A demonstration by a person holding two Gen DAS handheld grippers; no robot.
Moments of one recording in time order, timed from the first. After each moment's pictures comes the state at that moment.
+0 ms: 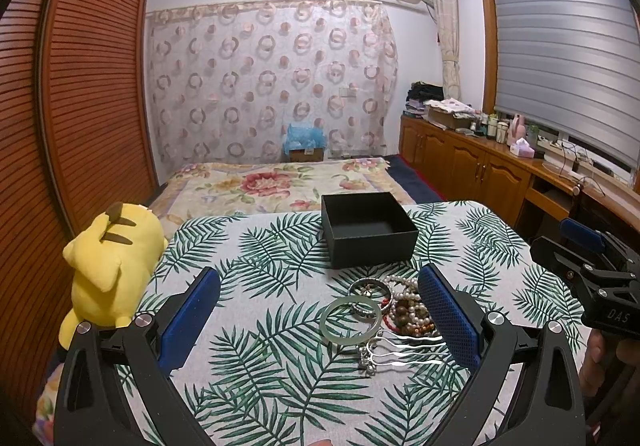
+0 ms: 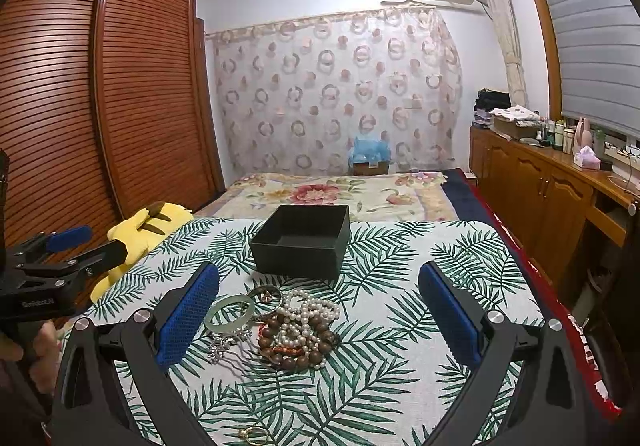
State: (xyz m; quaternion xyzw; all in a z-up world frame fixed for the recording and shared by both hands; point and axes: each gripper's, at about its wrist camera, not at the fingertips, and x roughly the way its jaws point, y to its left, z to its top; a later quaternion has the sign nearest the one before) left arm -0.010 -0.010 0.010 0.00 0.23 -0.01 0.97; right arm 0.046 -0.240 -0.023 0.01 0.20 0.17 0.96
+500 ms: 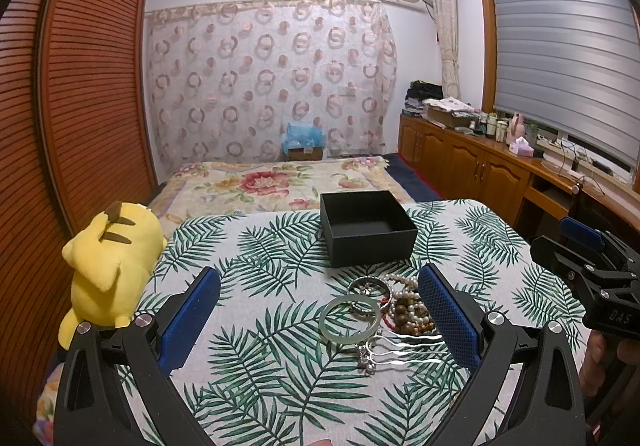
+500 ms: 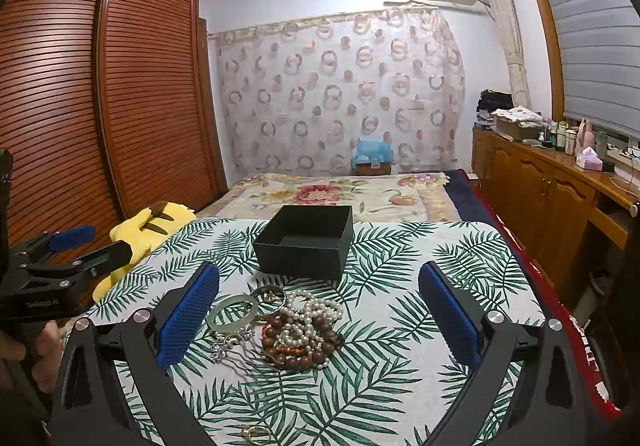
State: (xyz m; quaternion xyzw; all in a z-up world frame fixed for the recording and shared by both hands) left arm -0.011 -0.010 0.009 0.00 0.23 -0.01 0.97; right arm 0.042 -0.236 -0.016 0.01 0.20 0.18 0.96
